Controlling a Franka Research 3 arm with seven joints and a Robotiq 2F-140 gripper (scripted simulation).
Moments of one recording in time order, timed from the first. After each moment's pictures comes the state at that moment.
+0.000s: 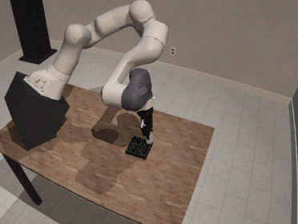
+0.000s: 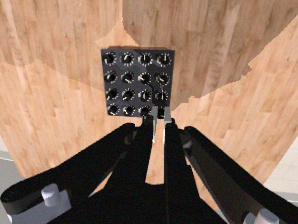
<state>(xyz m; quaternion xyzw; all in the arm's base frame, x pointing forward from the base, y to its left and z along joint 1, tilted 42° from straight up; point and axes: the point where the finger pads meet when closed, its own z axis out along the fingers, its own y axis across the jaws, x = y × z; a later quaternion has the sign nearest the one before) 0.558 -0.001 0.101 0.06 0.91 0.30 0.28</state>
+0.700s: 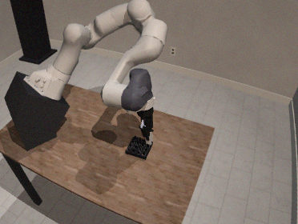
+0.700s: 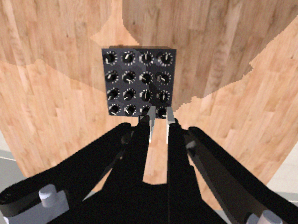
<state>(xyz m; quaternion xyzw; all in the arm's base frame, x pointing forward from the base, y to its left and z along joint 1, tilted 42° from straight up) 0.560 -0.002 0.099 0.07 0.91 0.30 0.28</state>
